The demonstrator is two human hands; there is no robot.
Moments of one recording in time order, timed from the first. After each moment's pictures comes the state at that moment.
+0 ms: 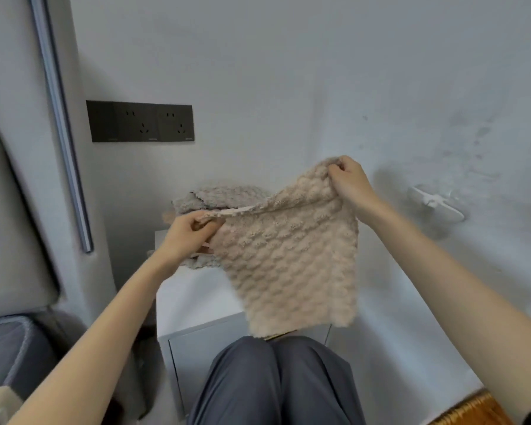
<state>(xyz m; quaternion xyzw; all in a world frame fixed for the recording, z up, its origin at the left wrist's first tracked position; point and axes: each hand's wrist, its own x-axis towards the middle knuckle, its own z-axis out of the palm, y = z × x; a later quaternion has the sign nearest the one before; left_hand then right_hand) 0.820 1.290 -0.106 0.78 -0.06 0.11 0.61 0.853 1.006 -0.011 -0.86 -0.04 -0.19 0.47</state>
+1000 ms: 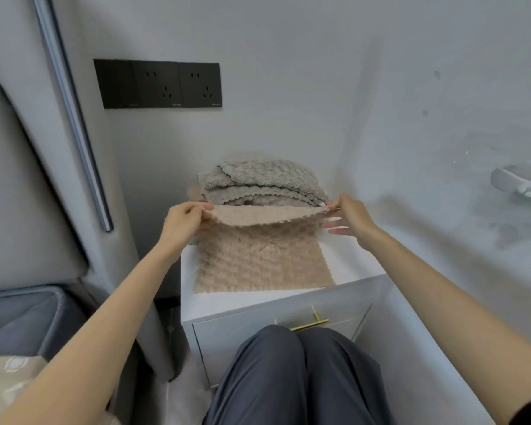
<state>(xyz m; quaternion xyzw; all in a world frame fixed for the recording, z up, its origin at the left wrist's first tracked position) 0.863 1.342 -0.148 0.78 0.13 0.12 0.60 0.917 1.030 -0.130 -0.79 0.09 0.05 0.61</state>
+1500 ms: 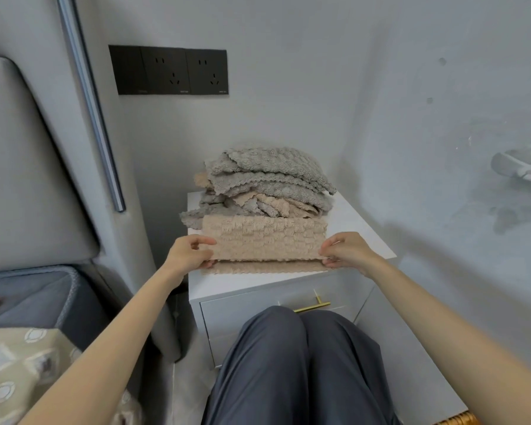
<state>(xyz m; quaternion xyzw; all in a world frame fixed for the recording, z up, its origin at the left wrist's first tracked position) 0.816 1.350 -0.212 0.81 0.15 0.00 0.56 0.867 1.022 -0.194 -0.82 0.08 0.14 0.54</state>
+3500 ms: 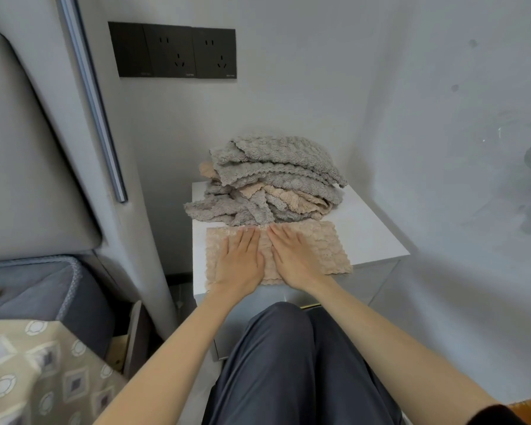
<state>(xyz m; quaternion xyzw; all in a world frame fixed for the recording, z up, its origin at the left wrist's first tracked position) 0.823 1.267 -0.257 0.99 -0.01 0.03 0.13 0.858 1.126 -0.252 -0.96 -0.26 -0.02 0.10</state>
